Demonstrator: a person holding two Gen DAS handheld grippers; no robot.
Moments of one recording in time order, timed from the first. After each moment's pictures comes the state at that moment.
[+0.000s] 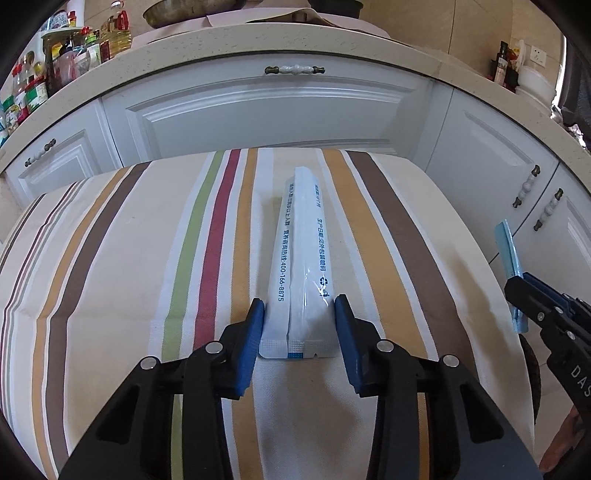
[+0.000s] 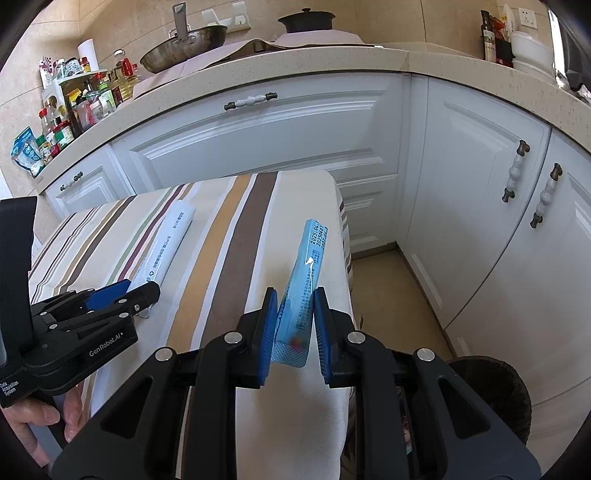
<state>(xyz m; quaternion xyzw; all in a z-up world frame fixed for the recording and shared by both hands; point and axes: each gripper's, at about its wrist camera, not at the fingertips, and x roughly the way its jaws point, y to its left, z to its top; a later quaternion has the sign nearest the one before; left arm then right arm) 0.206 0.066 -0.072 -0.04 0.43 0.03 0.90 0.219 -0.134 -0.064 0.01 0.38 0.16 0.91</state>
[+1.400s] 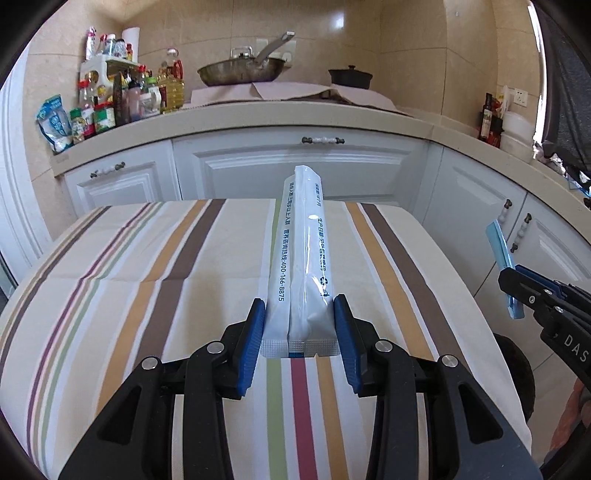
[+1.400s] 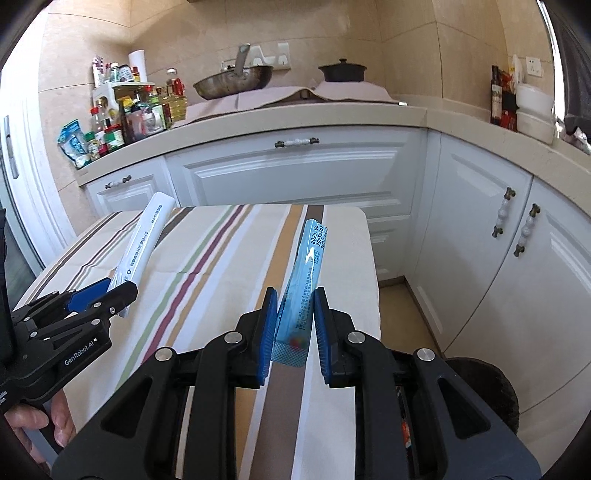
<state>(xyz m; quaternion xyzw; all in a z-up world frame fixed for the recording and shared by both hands) 0.069 0.086 -0.014 -0.04 0.31 0.07 0.95 0.097 -0.119 -0.008 -0.02 0.30 0.19 0.94</state>
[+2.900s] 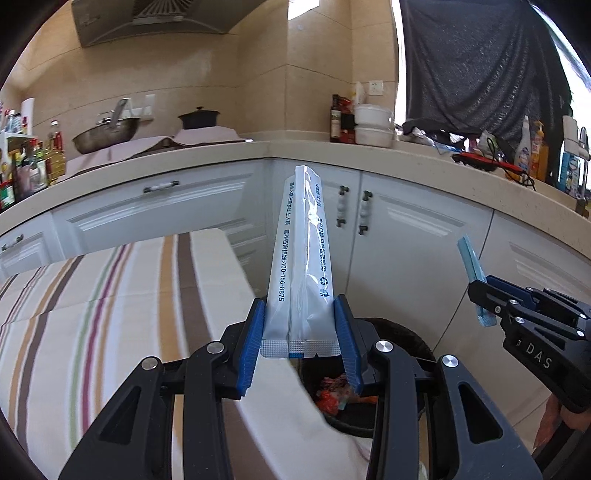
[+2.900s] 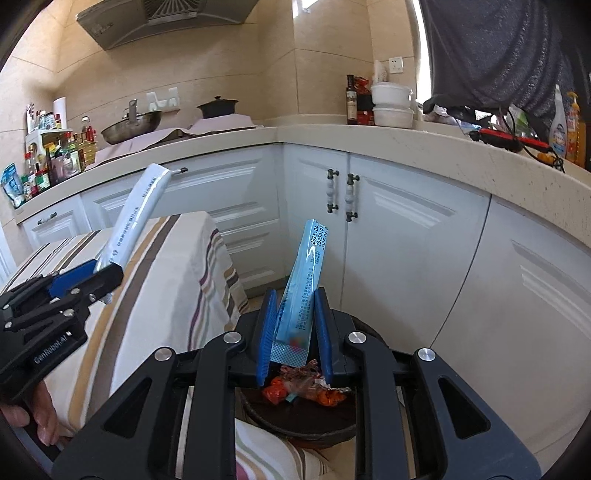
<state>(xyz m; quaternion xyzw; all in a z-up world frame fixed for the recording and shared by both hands) 0.015 -0.106 -0.015 0.03 0.23 -0.14 0.96 -0.013 -0.323 -0.028 0.02 0.25 0.01 0.97</state>
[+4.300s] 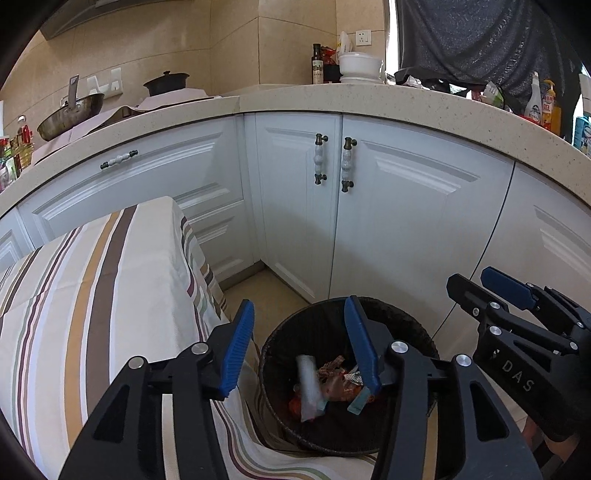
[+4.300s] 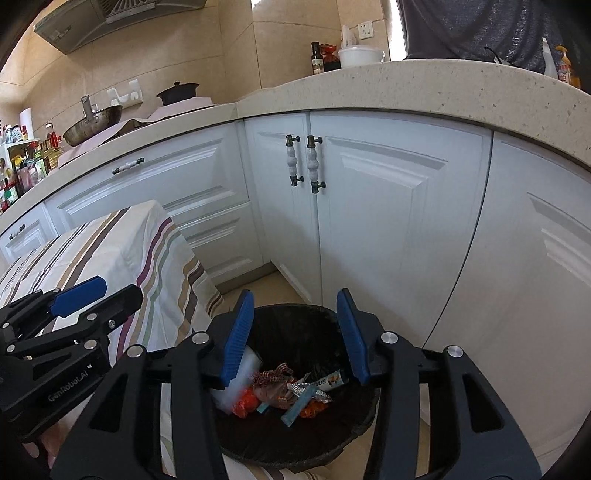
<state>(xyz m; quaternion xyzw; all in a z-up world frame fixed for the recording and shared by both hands) 0.080 -0.181 -0.060 0.06 0.30 -0.15 0.94 0.054 -0.376 -0.083 0.06 0.28 -0.02 0.96</state>
